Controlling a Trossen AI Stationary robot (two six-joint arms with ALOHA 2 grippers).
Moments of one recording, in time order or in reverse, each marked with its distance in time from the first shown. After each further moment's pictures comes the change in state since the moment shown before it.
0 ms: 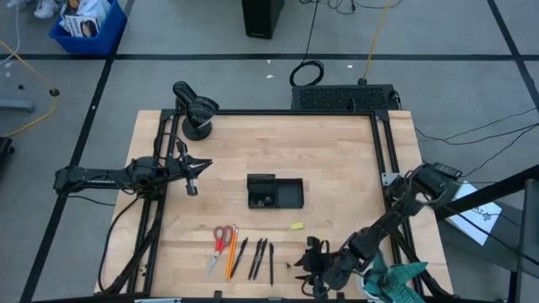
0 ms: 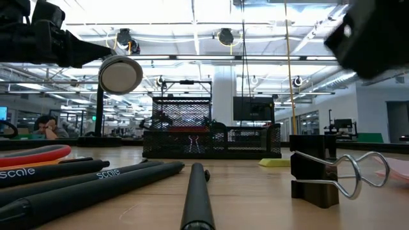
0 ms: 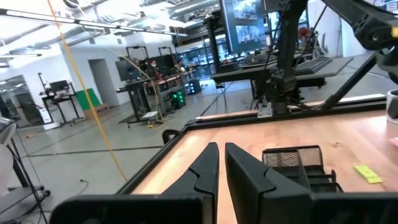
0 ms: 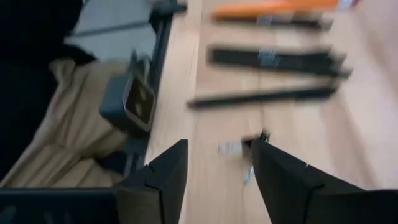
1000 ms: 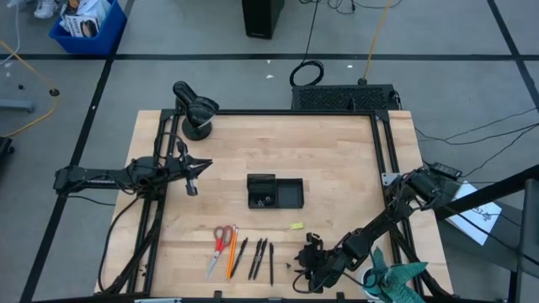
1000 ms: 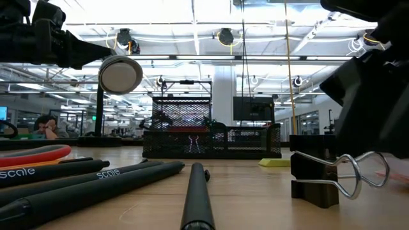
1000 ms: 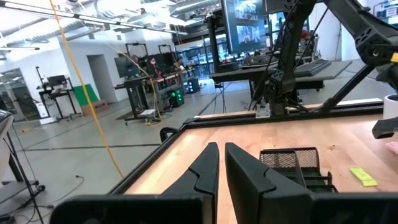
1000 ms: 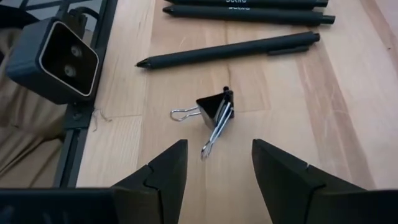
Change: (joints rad) left arm 0.000 0.000 0.000 -0.005 0.000 -0.034; right arm -0.039 0.070 -0.001 -0.055 -0.002 0.034
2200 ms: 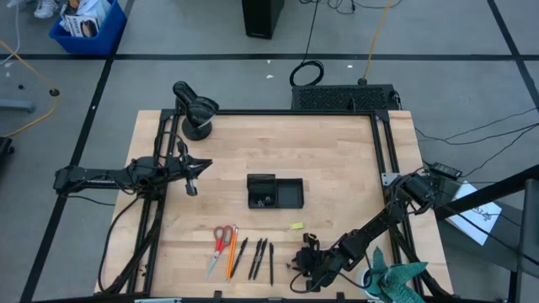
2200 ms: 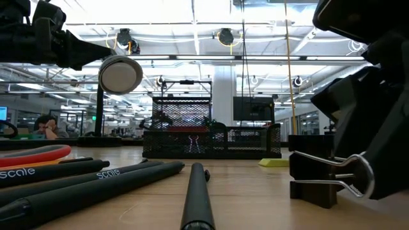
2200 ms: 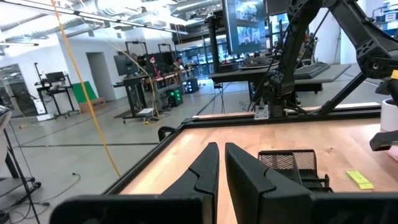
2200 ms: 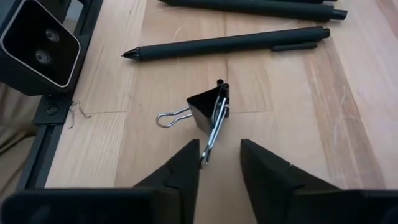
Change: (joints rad) left arm 0.000 0.000 0.000 0.001 0.000 -0.023; right arm -0.013 0.060 0.000 0.061 0.002 -0.059
